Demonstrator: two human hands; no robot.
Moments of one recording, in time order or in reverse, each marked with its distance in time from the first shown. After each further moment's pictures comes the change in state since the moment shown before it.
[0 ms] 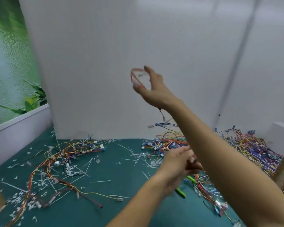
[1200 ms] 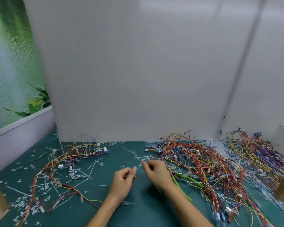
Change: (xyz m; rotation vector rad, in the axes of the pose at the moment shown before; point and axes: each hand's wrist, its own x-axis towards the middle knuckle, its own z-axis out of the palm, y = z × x) left_hand -0.029 -0.068 -0.207 0.544 0.557 0.234; right_hand -0.144 0.171 0.165 0.021 -0.030 0.157
